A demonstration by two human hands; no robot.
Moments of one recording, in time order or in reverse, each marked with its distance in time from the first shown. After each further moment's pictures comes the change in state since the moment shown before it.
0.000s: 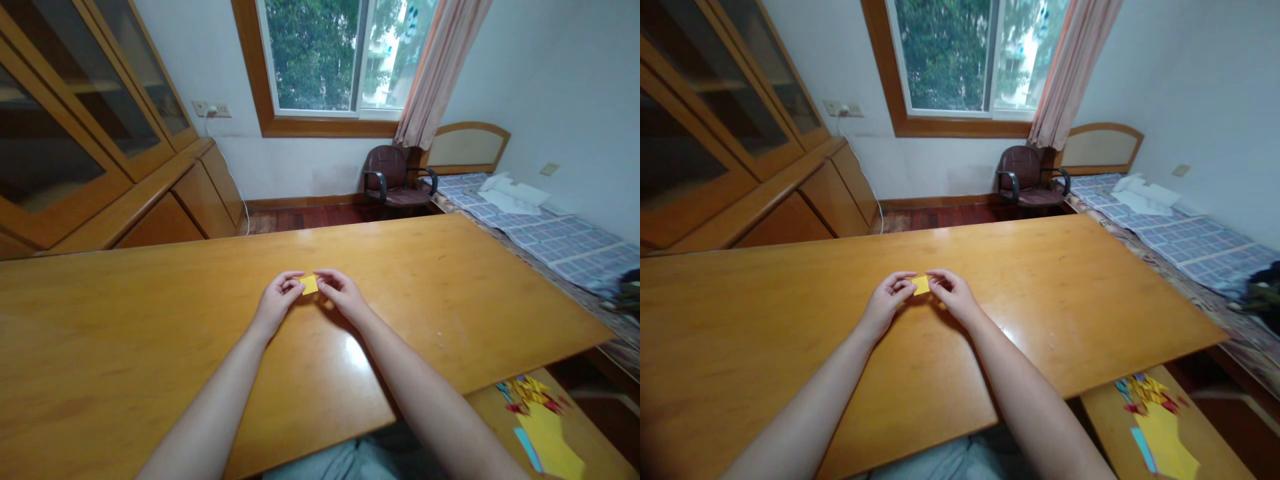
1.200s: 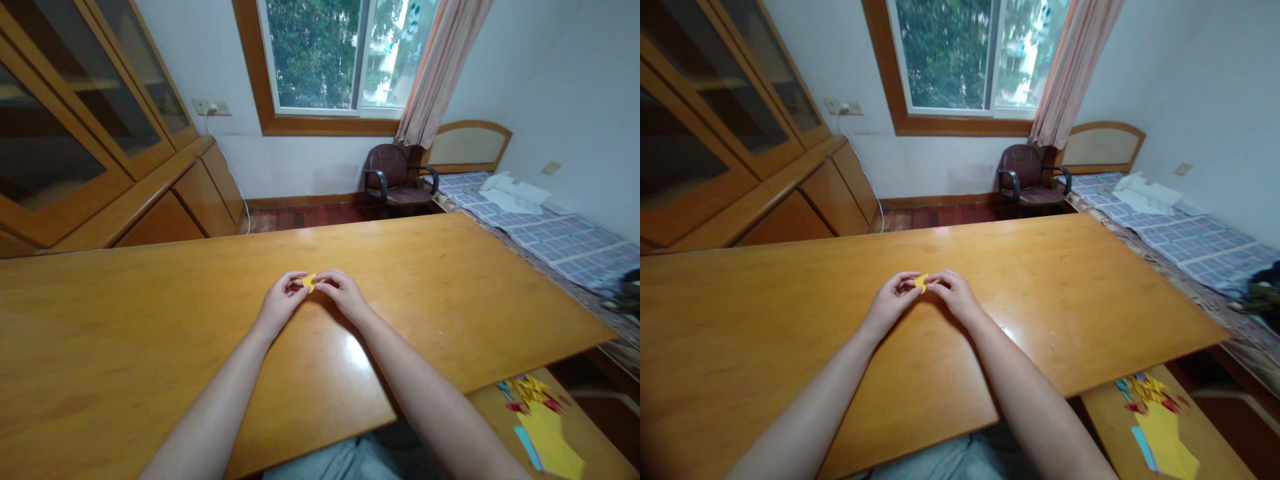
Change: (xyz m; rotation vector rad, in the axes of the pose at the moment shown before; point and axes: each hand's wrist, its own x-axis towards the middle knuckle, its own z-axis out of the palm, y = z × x) left_hand -0.001 -0.005 0.004 0.108 -0.005 0.050; right_hand 0.004 0.003 -0.003 -0.299 0.015 -0.129
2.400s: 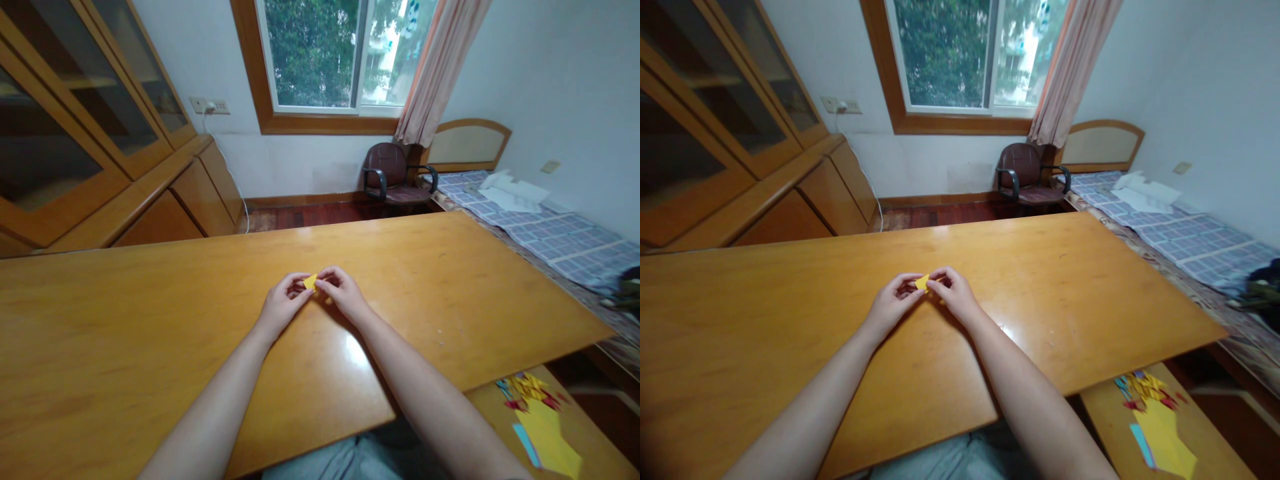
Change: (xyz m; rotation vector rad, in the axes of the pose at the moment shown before) left_hand -0.005 -0.001 0.002 0.055 -0.060 0.012; right_hand -0.004 0.002 0.005 0.250 0.021 0.207
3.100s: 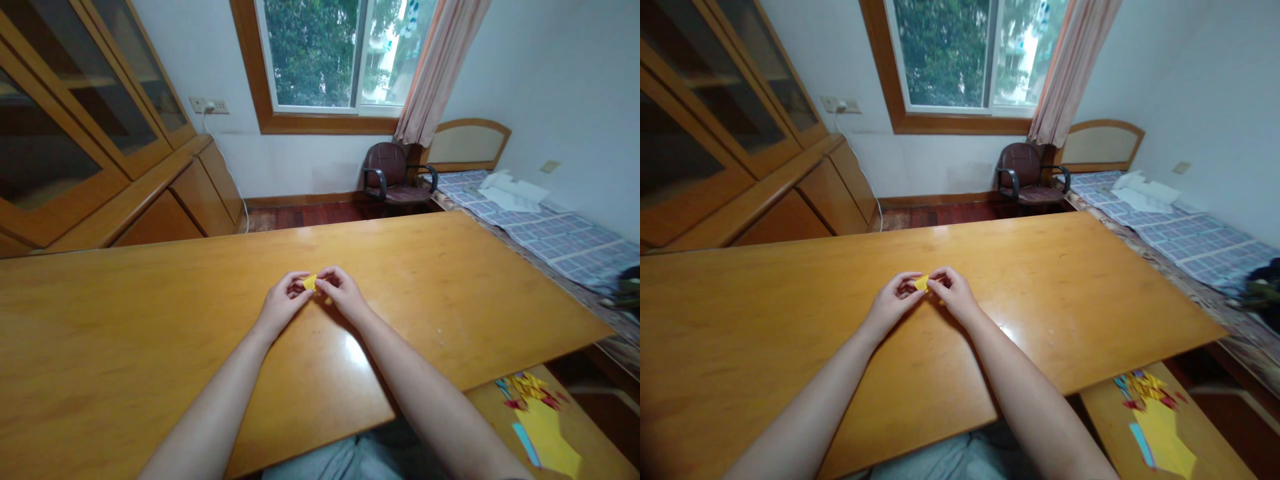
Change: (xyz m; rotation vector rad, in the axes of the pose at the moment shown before) left_hand 0.002 -0.007 0.000 -0.024 -0.009 -0.001; right_hand -0.001 -0.002 0.001 0.001 0.000 -0.027
